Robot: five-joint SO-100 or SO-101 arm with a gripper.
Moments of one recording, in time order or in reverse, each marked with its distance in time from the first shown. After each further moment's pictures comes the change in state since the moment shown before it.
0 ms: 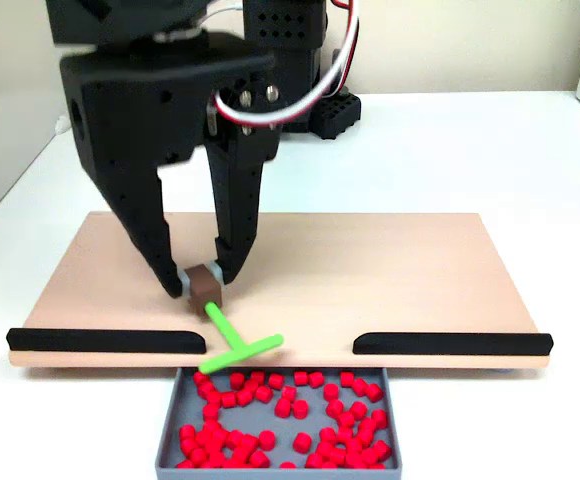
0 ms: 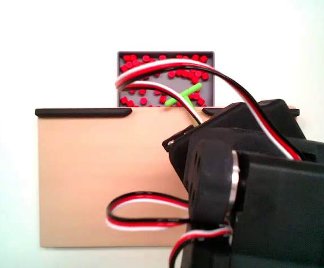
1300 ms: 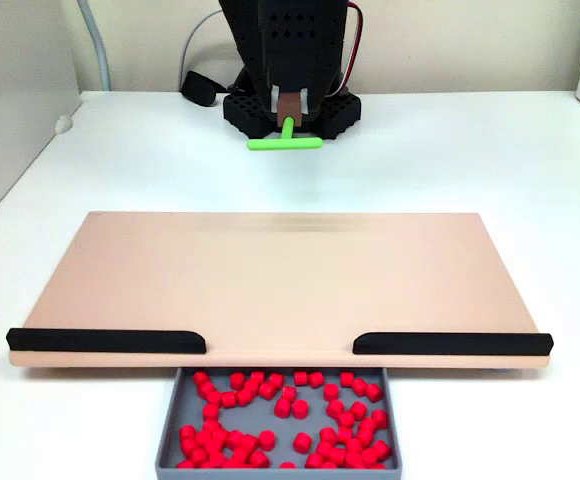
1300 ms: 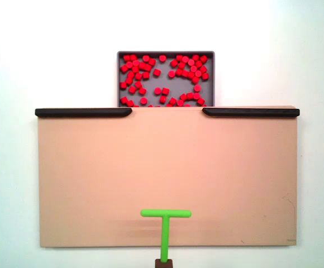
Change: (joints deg) arm -8.3 55.5 51.5 0.3 38.1
